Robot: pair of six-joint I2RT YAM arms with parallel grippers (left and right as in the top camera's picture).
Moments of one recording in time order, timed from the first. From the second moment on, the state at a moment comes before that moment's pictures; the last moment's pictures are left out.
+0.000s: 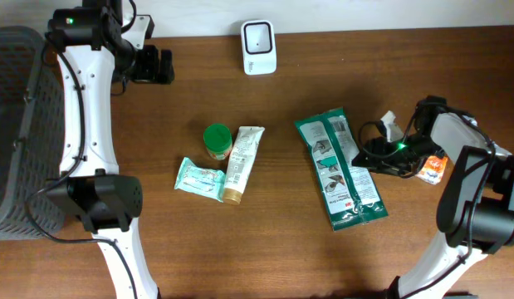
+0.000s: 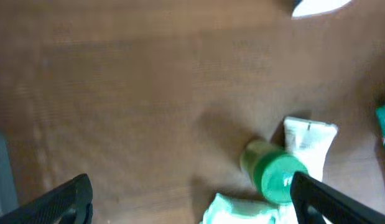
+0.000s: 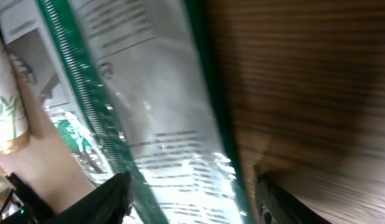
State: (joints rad) left arm 0.02 2.24 2.55 -1.50 0.15 0.10; right arm -0.26 2.01 1.27 -0.95 -0.60 -0.24
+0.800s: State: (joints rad) left arm -0.50 2.27 2.01 -1.01 0.53 0.08; right arm -0.06 2.02 1.26 -0.78 -0.64 0.20
